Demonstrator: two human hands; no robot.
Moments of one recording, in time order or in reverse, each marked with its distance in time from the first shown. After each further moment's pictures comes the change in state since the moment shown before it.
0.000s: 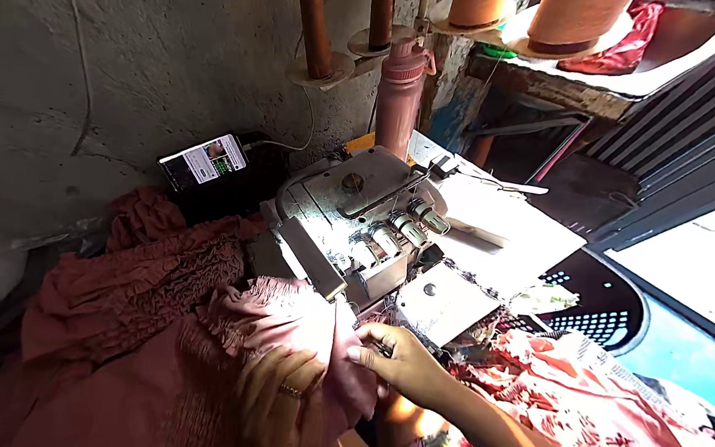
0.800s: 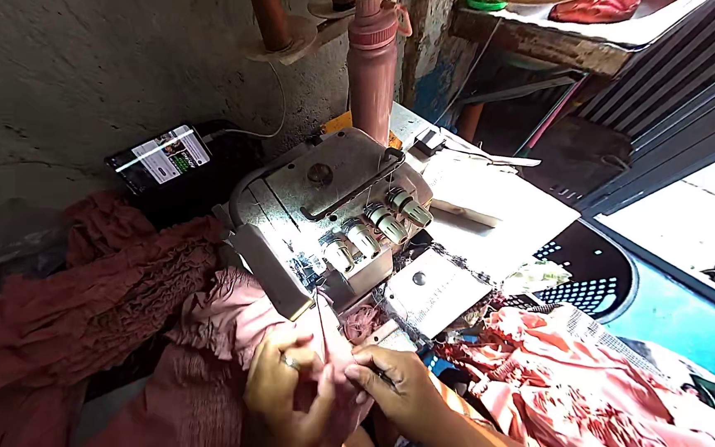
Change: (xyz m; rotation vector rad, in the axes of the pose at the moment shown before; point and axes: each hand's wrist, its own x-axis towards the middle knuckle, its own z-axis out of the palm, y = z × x) left_hand 0.016 -0.004 0.028 -0.225 -0.155 -0.092; right_hand -0.022 0.026 0.025 -0.055 0.307 -0.380
